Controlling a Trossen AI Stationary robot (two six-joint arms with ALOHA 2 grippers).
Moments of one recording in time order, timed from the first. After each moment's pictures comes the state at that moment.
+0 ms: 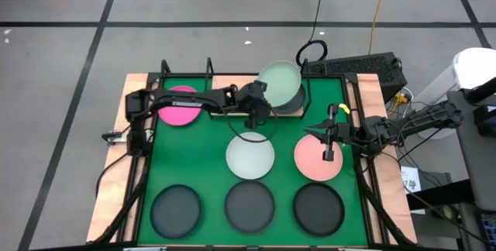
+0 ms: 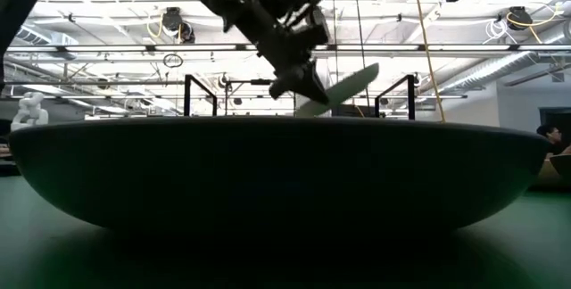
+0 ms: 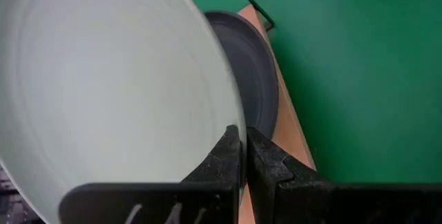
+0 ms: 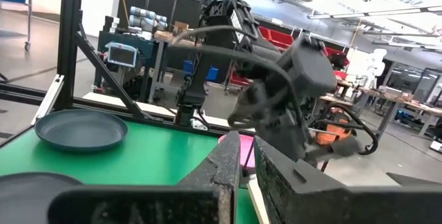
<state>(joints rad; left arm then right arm) 0.23 1.93 1.44 -0.19 -0.13 0.81 0.26 0.57 0.35 0.31 0.37 -0.27</state>
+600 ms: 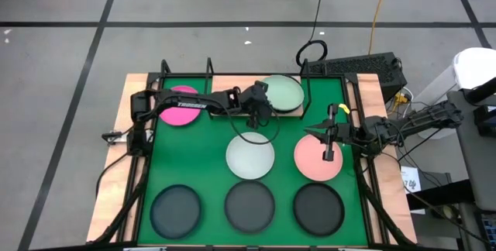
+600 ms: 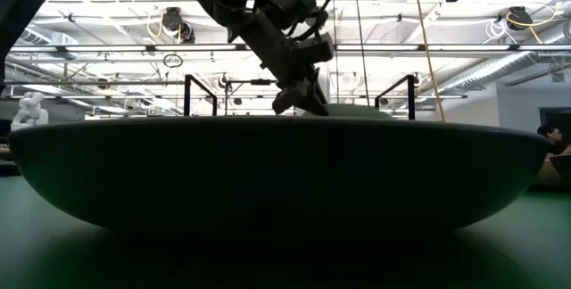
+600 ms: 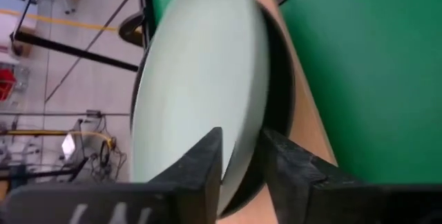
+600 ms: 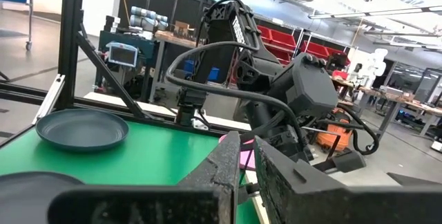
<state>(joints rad) 0.23 1.98 1.44 -0.15 -0.21 0.83 0.26 0.57 0.35 0.30 0.37 -0.27</state>
